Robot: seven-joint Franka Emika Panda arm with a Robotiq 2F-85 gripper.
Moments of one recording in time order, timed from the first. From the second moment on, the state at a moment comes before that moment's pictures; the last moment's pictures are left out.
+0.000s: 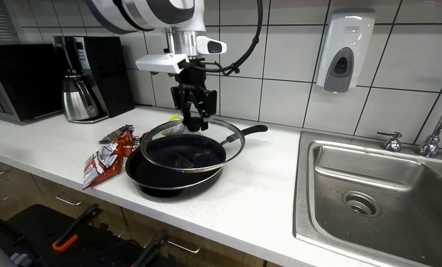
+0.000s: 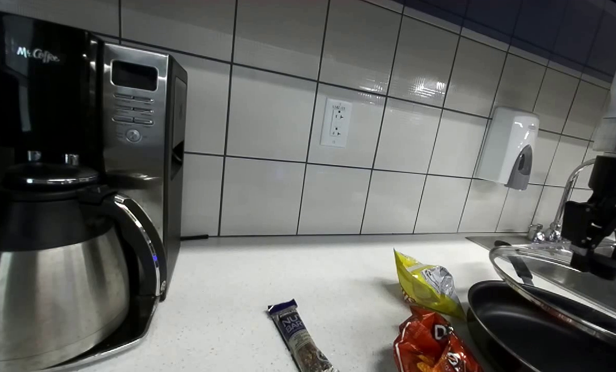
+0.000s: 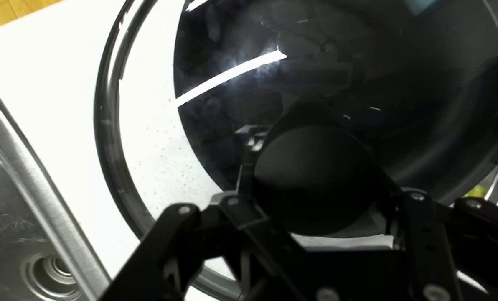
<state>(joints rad) -0.10 -0.14 -0.09 -2.55 -0.12 2.41 0.16</state>
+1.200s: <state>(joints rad) -0.28 -0.18 -0.23 -2.57 -0.19 2.40 0.17</state>
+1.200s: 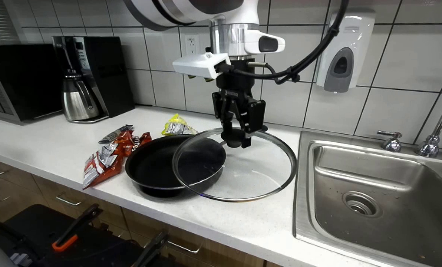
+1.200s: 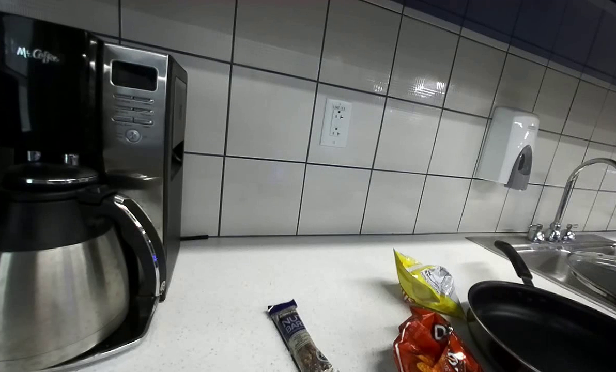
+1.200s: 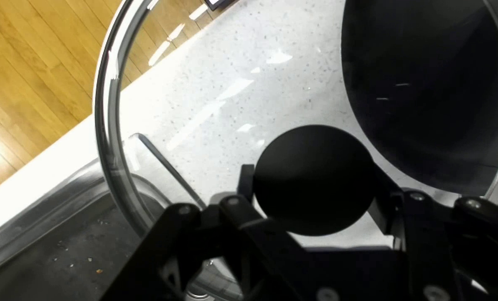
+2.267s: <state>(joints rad) -0.36 -0.01 -0.35 -2.40 -0.18 2.40 0.20</state>
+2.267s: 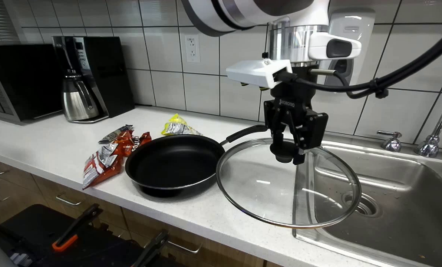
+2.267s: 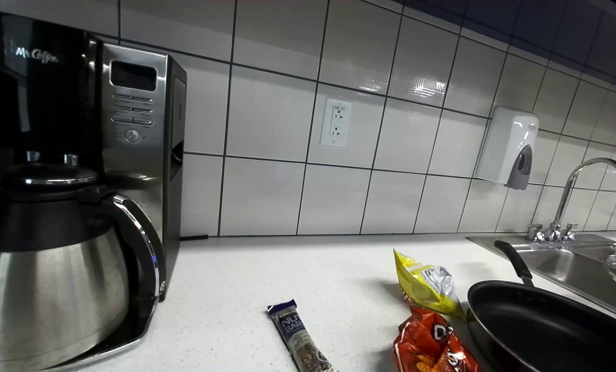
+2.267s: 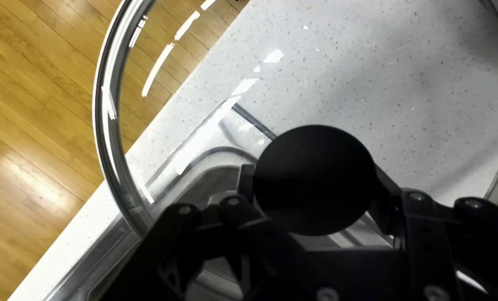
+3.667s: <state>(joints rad) -0.32 0.22 -0.35 -2.26 -0.07 2.44 0.20</state>
